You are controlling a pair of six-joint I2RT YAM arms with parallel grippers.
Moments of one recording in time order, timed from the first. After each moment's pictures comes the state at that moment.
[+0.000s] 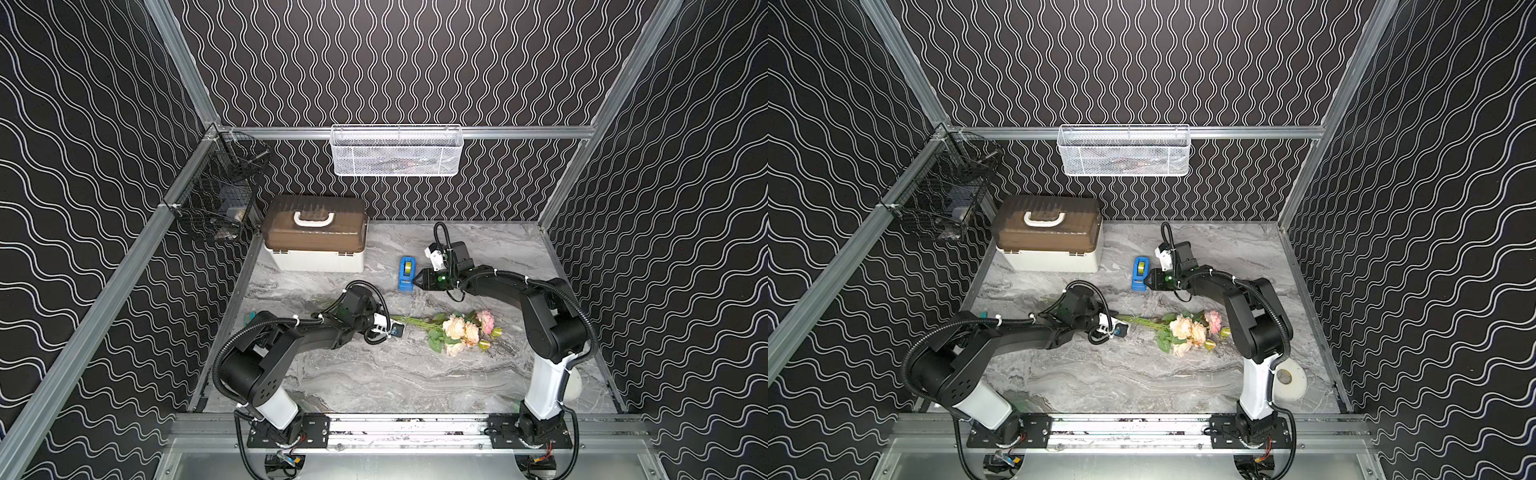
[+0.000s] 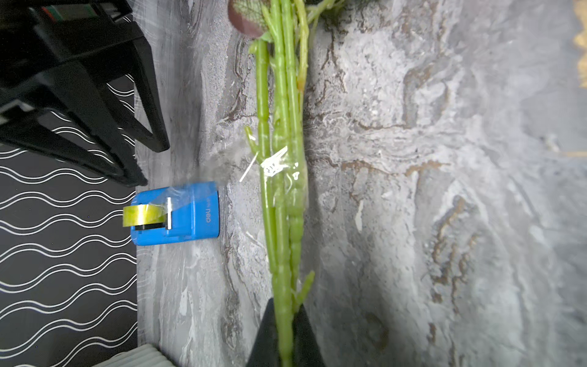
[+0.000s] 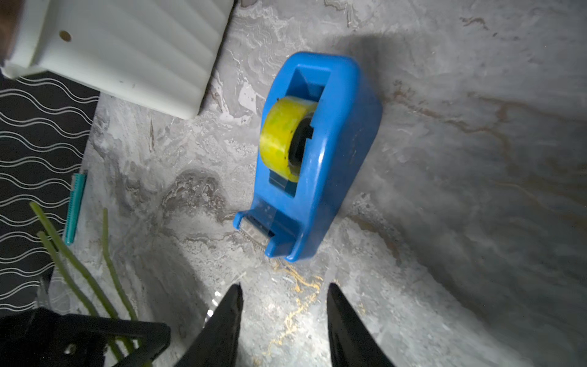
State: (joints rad) left arm -0.49 1.63 0.64 0.25 0.21 1.34; right arm 0.42 1.94 1.21 -0.09 -0.42 0.38
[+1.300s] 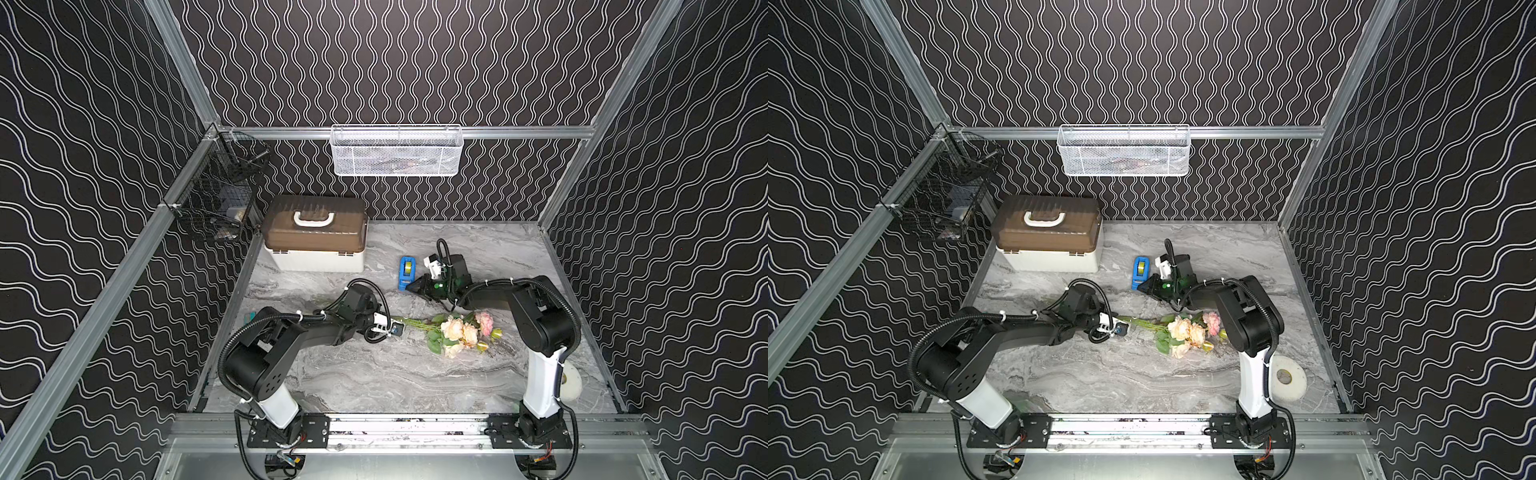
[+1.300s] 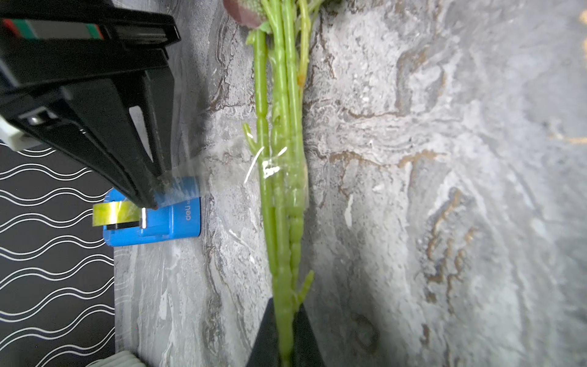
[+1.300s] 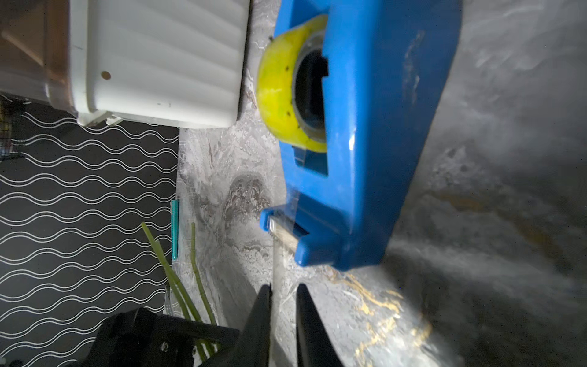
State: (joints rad) left arm -0.48 1.66 0.67 0.21 0.21 1.33; right arm 0.43 2.03 1.05 0.33 -0.61 0.79
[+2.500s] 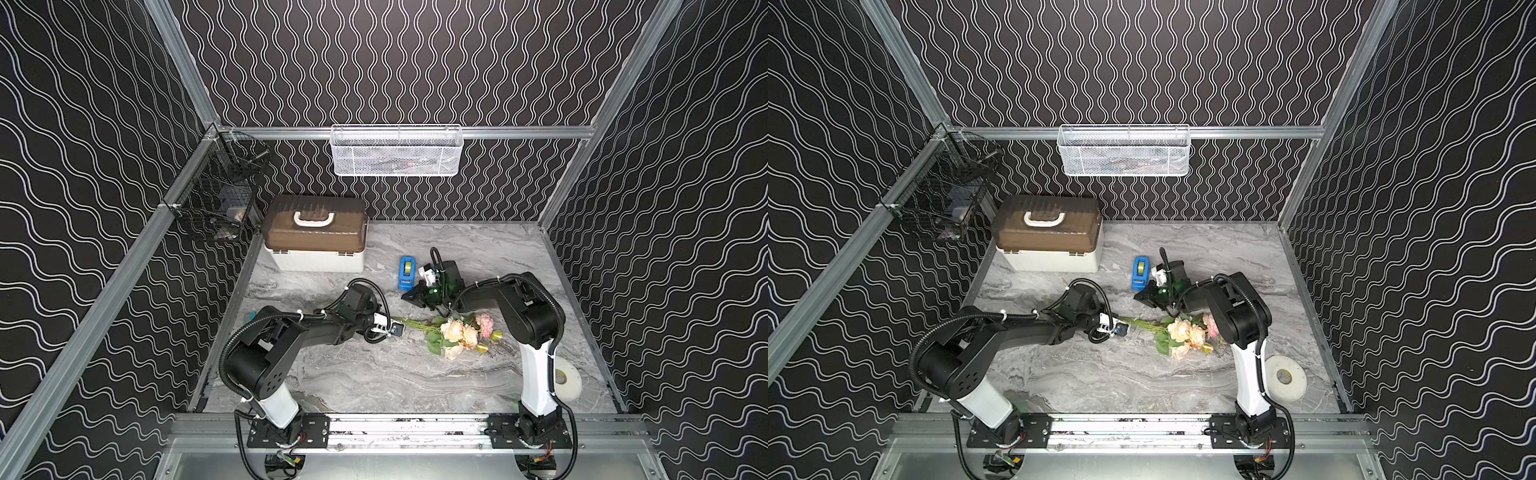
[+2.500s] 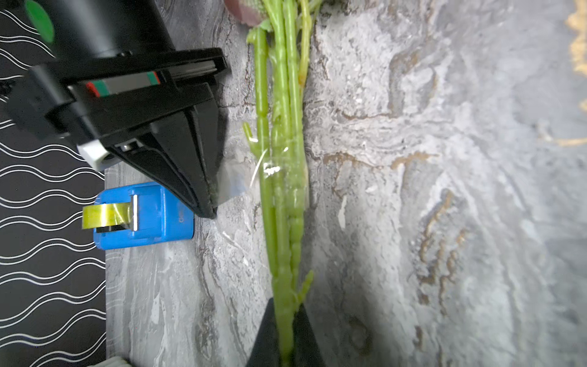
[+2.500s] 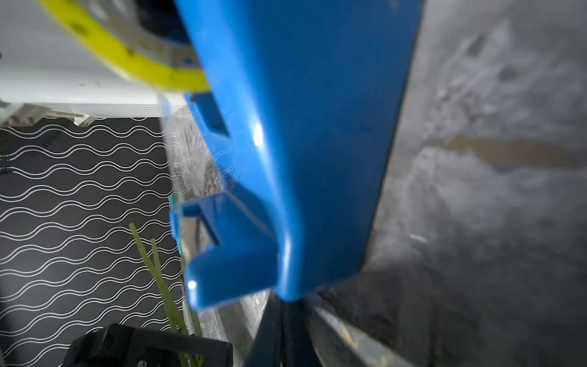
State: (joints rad) left arm -0.48 1.67 0.68 0.19 0.23 1.33; right arm 0.45 2.12 1.08 0.31 -0.63 0.87
